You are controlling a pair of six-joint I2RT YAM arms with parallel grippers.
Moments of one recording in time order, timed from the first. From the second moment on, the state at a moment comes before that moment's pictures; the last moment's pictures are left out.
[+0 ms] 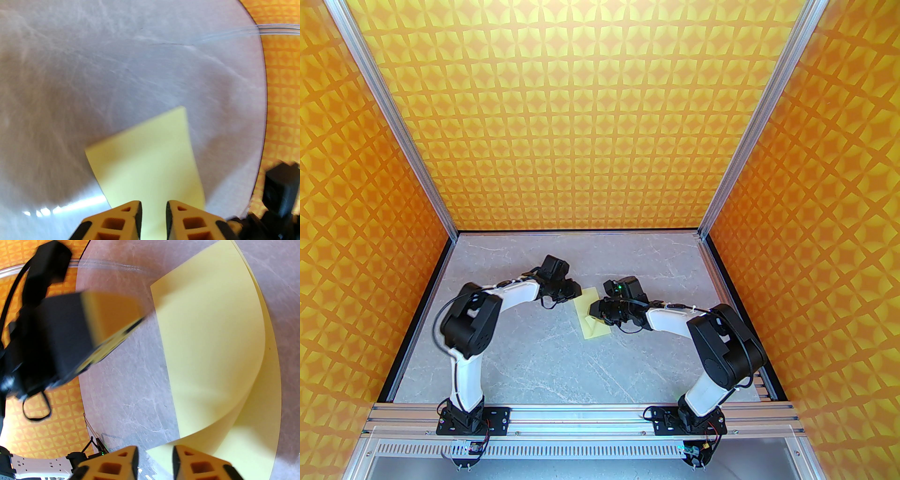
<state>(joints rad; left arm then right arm) -0.51 1.94 1.24 -0.18 0.43 -0.75 0.44 1.70 0.78 0.10 -0.64 0.83</state>
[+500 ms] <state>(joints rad) -0.59 1.84 0.97 0.03 0.47 -0.93 0.44 1.74 0.79 0.09 -0.58 0.82</state>
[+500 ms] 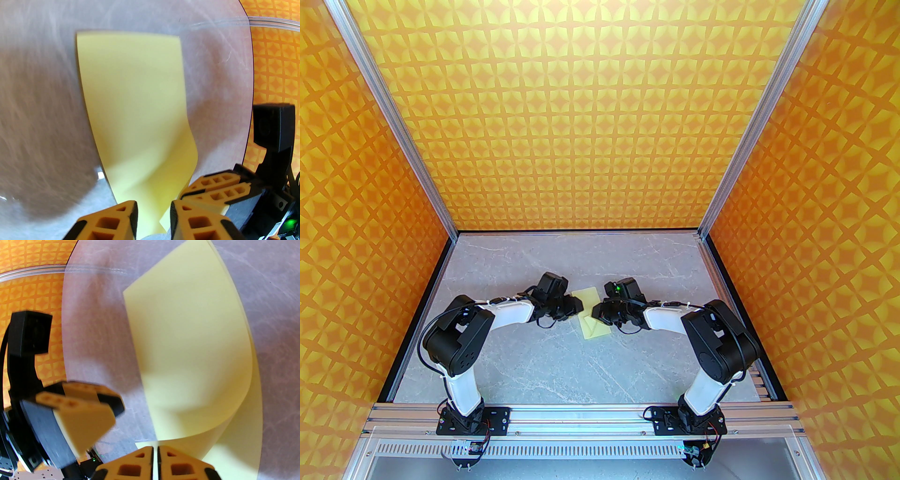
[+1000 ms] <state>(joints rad) -0.61 1.86 0.97 0.09 0.48 -0.99 0.44 1.74 0.79 0.09 -0.57 0.81</state>
